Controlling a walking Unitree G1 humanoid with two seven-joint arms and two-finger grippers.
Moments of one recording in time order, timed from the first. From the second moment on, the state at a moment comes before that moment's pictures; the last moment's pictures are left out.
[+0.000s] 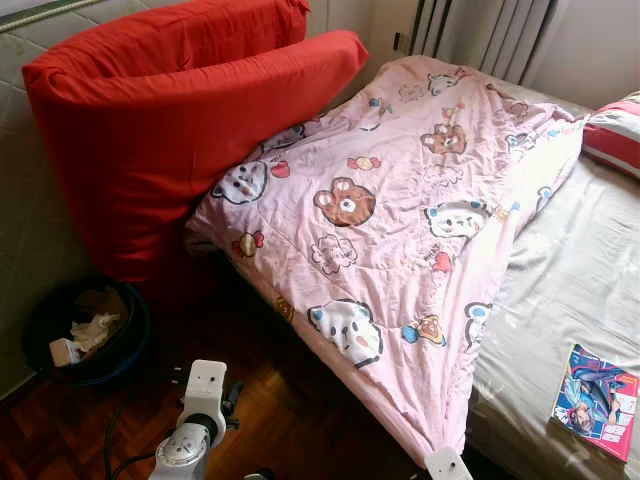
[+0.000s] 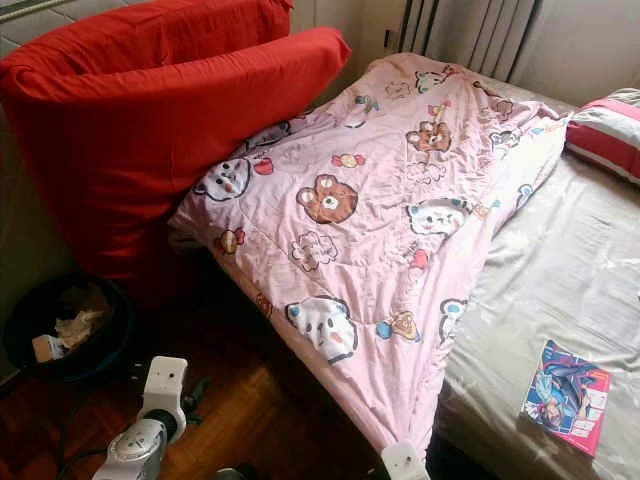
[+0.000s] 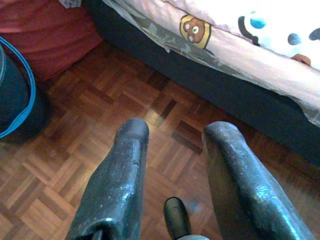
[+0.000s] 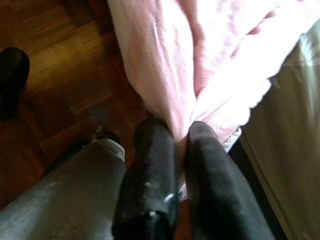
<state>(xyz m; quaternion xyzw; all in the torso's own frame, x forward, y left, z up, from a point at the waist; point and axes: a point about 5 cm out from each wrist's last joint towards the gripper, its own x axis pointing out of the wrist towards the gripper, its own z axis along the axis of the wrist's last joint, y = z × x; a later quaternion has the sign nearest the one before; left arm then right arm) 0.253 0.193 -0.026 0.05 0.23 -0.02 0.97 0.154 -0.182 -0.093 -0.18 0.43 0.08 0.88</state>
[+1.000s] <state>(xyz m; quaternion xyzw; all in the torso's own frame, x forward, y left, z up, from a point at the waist) 0.227 0.225 -0.047 0.02 0.33 0.05 0.94 0.159 -0.201 -0.092 0.04 0.46 -0.09 0.88</state>
